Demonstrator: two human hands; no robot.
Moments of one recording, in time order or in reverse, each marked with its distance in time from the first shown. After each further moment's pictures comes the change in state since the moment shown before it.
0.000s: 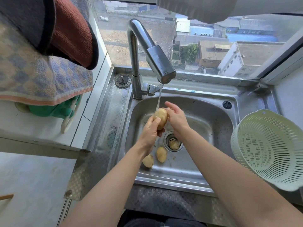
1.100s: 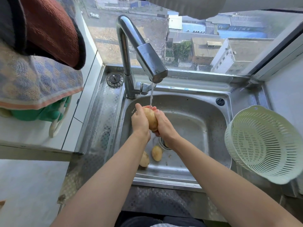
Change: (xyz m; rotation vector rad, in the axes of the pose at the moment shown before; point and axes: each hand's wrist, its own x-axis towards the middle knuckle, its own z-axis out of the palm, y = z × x) left_hand 0.031 0.026 0.014 -0.306 0.398 -0.143; right_hand -0.033 0.003 0.013 -0.121 -0.199 0.054
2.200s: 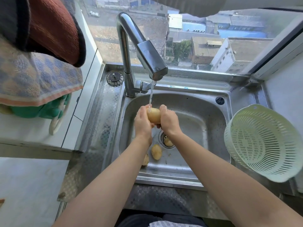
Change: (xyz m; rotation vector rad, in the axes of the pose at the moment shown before) left_hand -0.010 -0.014 -0.004 0.069 -0.037 0.086; right_hand 0.008 -0.006 -0.006 -0.219 0.273 -0.077
